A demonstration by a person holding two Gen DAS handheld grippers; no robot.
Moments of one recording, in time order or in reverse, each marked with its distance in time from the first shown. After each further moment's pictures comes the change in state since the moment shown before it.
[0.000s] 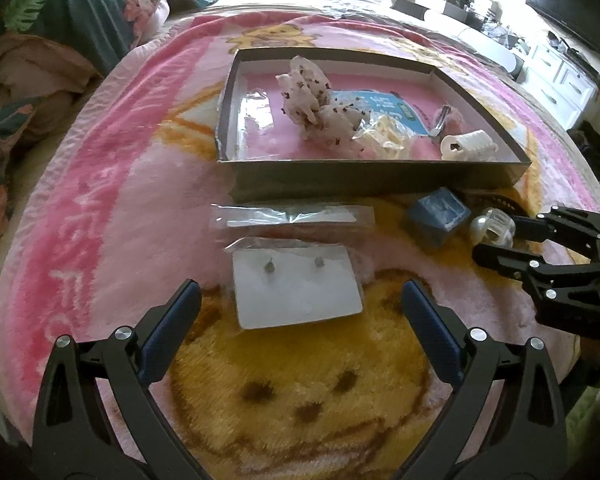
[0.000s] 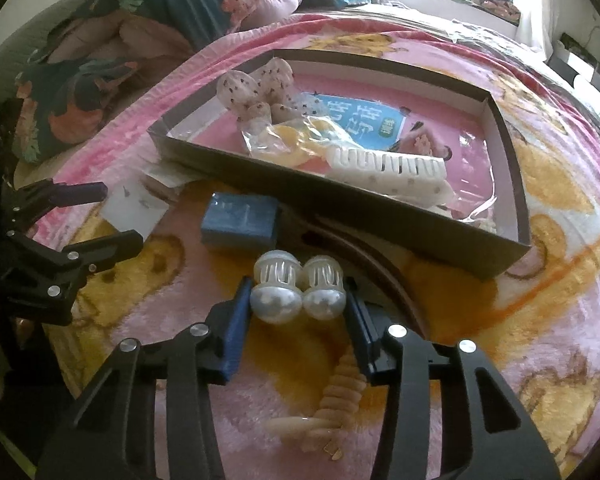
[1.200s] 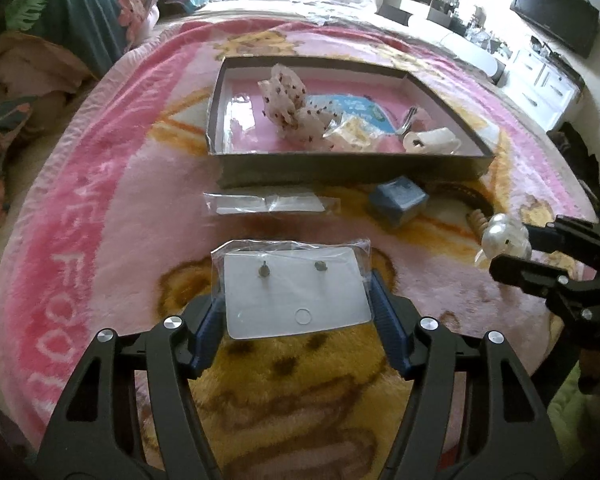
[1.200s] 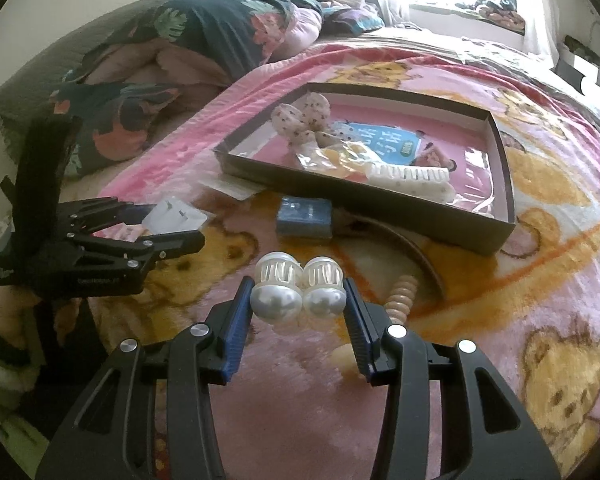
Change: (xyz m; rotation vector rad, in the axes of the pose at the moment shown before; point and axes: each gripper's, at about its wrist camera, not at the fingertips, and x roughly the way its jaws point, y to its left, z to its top) left arm -0.031 -0.005 -0.014 0.004 -0.027 -0.070; right arm -0.060 0.025 -0.021 0.008 -0.097 0.099
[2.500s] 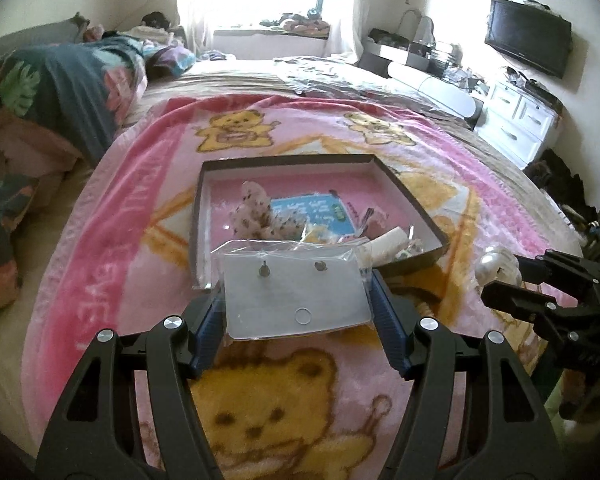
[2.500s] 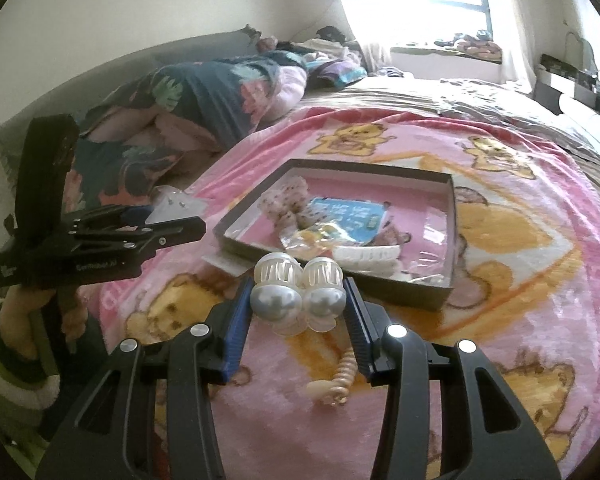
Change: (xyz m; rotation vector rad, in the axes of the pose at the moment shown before) left arm -0.046 -0.034 0.062 0.052 -0.190 -0.025; right arm -0.066 -0.026 0.028 0.056 -0.192 -0.040
